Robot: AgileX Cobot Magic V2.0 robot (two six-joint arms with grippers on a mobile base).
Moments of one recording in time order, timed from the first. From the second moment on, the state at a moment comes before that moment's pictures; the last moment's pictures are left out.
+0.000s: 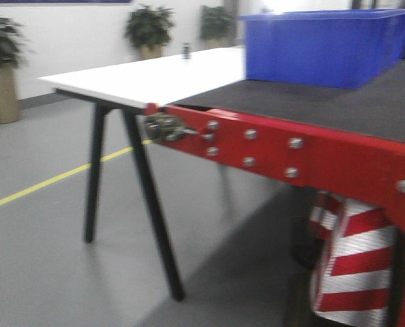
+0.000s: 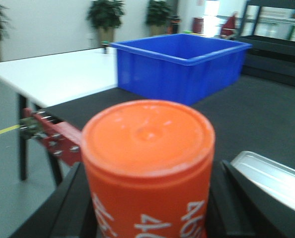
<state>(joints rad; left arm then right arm) -0.09 -0.01 0.03 -0.07 0.07 0.03 0.07 0.13 -0.51 -0.08 0.49 0.08</state>
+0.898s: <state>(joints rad) -0.07 -0.01 0.03 -0.07 0.07 0.03 0.07 0.13 -0.51 -0.08 0.49 0.08</state>
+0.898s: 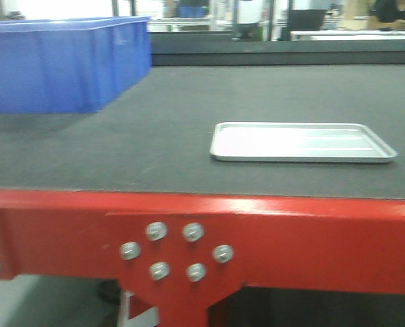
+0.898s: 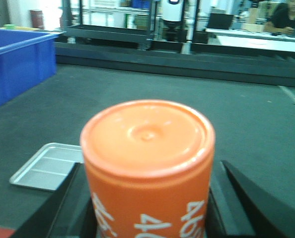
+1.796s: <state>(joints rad) -0.07 -0.01 0.03 -0.07 0.07 0.03 0.07 0.13 -0.51 -0.08 0.49 0.08</state>
